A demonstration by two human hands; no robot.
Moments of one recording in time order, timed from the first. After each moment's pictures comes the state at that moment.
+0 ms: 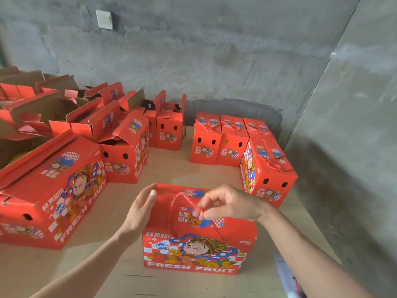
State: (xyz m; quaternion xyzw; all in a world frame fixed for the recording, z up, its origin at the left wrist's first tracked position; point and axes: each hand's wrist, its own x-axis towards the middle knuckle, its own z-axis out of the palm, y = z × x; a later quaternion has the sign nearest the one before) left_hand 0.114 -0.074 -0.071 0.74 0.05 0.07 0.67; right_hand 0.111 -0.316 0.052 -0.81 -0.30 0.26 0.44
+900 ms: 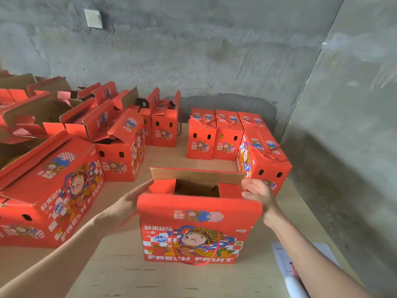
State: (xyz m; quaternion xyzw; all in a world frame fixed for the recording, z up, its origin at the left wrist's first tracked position) left_hand 0.110 -0.036 -0.047 0.69 -0.06 -0.16 0.70; right_hand 0.123 -0.401 -0.027 -0.76 0.04 -0.01 0.64
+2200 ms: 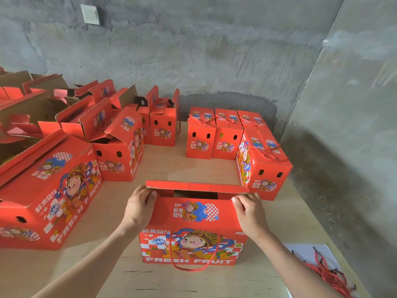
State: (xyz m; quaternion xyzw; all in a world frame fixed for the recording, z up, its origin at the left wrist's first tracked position) left_hand 0.116 -0.086 -0.065 0.87 0.02 0.17 0.46; right_hand 0.115 -0.377 -0.069 -0.92 -0.10 -0.28 0.26
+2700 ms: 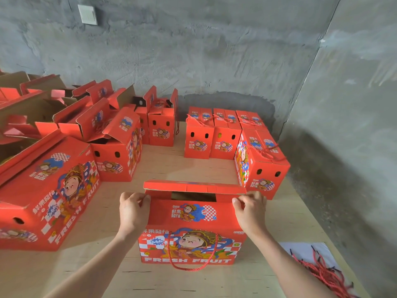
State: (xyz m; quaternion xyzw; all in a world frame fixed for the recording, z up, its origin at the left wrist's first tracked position) left_hand 0.113 -0.088 -0.076 0.85 0.15 0.20 0.46; right_hand 0.118 -0.374 -0.072 -0.94 0.05 -0.24 0.26
